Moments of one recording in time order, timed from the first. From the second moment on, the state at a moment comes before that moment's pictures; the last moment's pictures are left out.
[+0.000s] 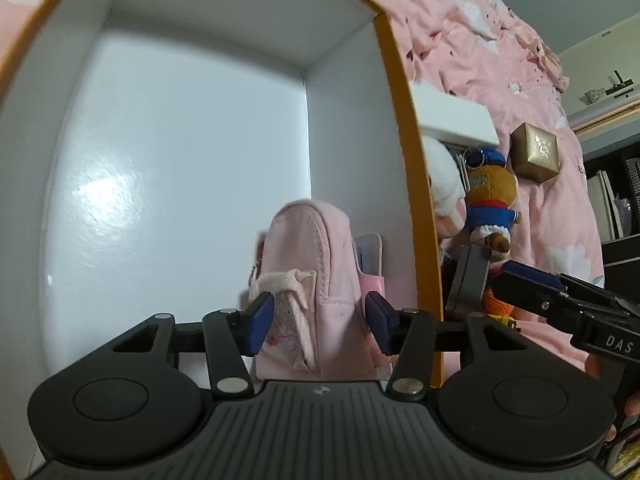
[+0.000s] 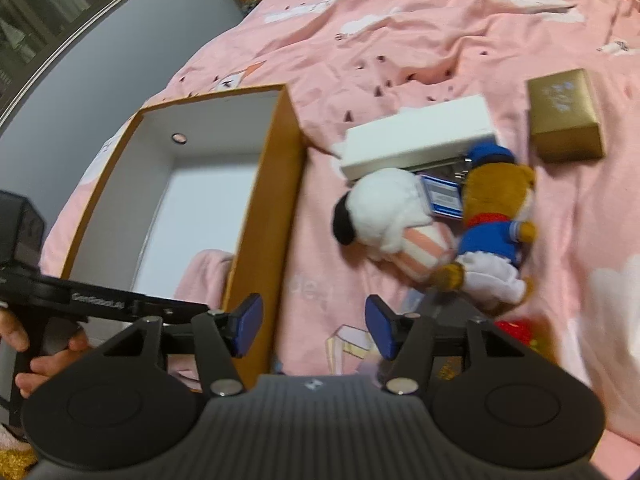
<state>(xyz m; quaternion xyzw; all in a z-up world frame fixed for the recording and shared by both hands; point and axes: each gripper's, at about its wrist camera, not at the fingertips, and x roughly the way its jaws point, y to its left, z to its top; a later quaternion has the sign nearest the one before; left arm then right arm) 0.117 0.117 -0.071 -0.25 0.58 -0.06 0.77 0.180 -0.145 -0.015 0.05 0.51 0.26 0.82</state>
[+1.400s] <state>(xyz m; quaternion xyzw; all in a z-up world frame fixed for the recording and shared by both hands) 0.116 -0.009 -0.023 -0.09 0.51 -0.12 0.84 0.168 -0.169 -0.062 -0.06 0.53 0.13 0.84</state>
